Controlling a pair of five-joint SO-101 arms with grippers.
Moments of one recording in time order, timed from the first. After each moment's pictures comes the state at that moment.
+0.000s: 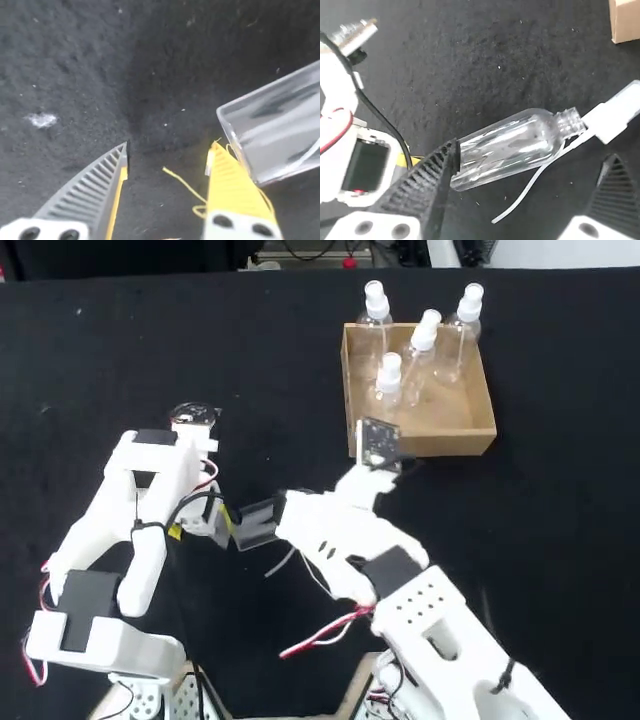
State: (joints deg) left arm -0.5 -2.2 32.0 70.4 -6.3; right arm -33.2 -51.9 69.3 36.4 -44.6
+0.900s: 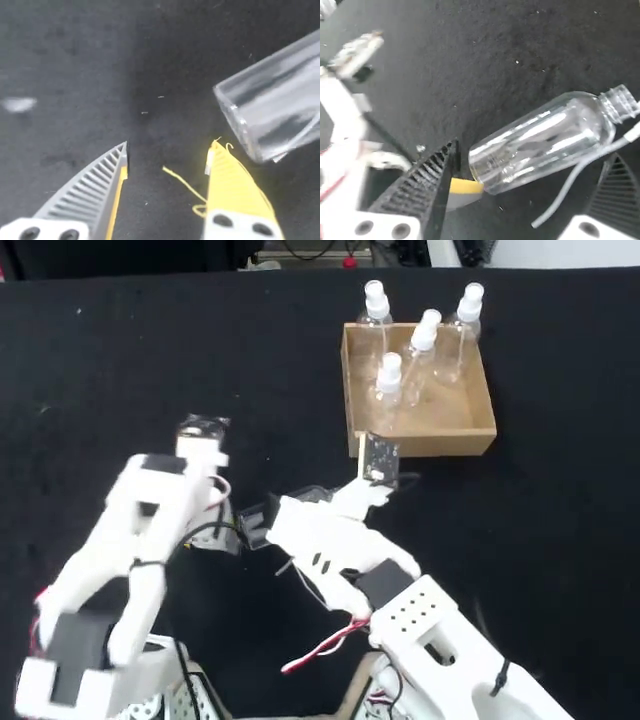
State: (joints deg) left arm 2.4 -15.4 43.5 65.3 -1.9; right arm -36.3 -52.4 75.6 24.4 -50.4
